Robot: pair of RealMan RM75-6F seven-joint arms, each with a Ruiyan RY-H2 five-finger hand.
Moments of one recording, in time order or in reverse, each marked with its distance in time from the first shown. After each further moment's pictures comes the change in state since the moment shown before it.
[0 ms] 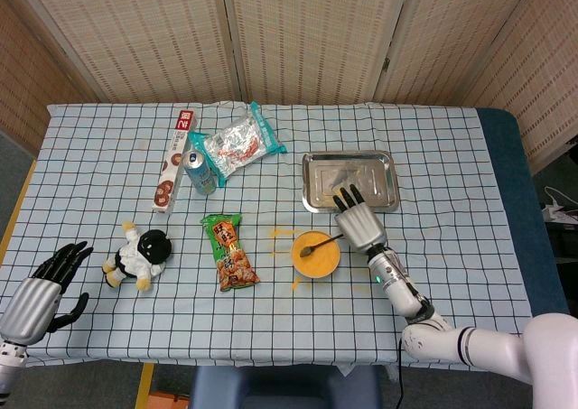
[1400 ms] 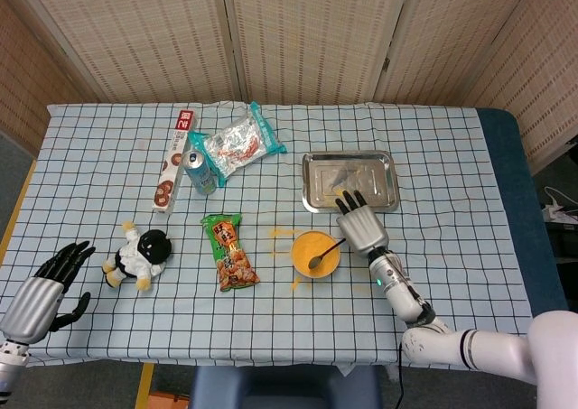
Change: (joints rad) left arm -0.008 -0.002 0.001 -0.001 -0.001 -0.009 0.006; right arm 0.012 0.032 -0.015 -0.085 0.088 0.046 -0.045
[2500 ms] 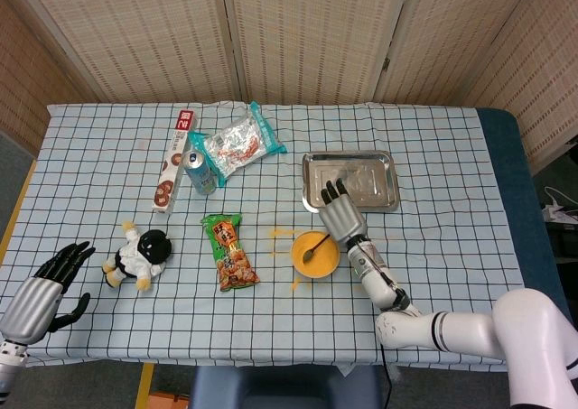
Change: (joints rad) left arm -0.002 0.010 0.007 0.006 0.011 0.006 -0.033; right arm 0.203 -0.048 -0.019 0.022 0.266 0.008 -0.377
